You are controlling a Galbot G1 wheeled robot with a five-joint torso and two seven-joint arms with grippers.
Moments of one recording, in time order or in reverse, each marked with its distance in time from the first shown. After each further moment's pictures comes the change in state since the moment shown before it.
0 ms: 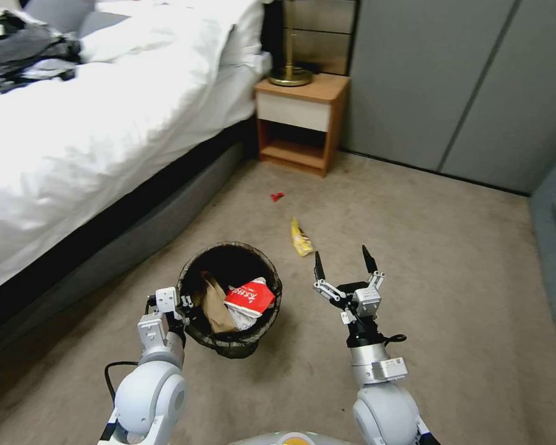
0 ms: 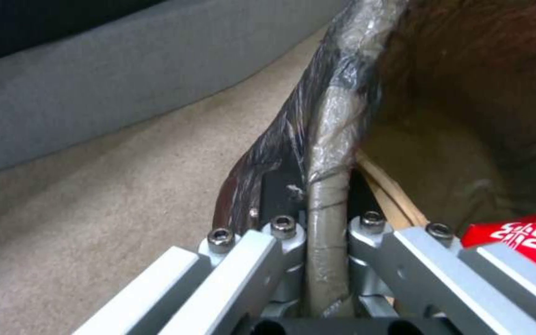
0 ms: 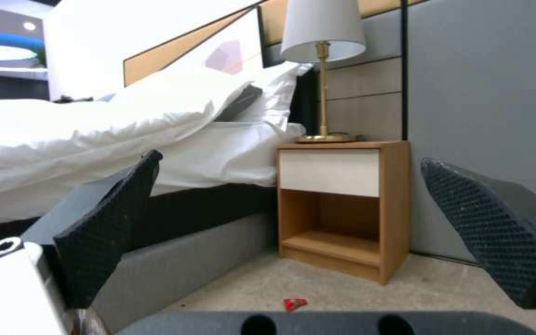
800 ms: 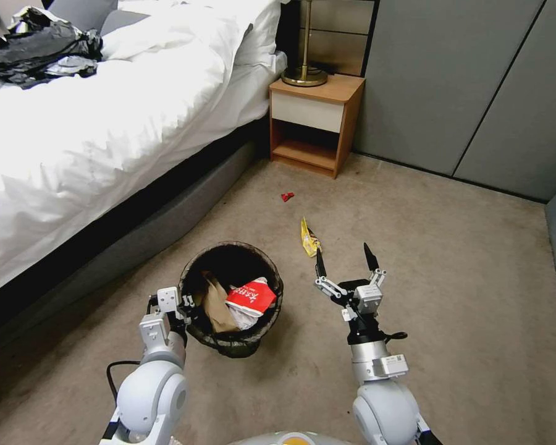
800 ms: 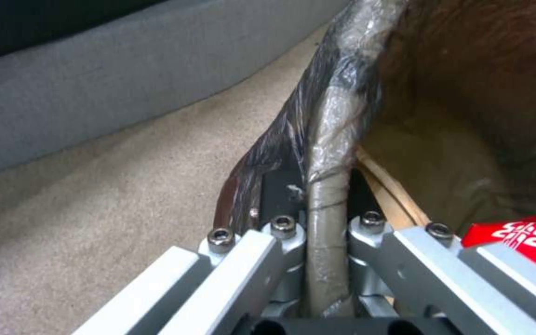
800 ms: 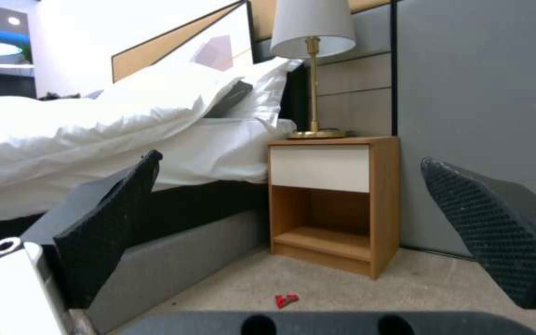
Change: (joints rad) left arm -0.007 0.001 0.004 0.009 -0.001 -0.011 0.006; right arm 0.006 0.006 0.011 0.001 0.006 -0.023 0.012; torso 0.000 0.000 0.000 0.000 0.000
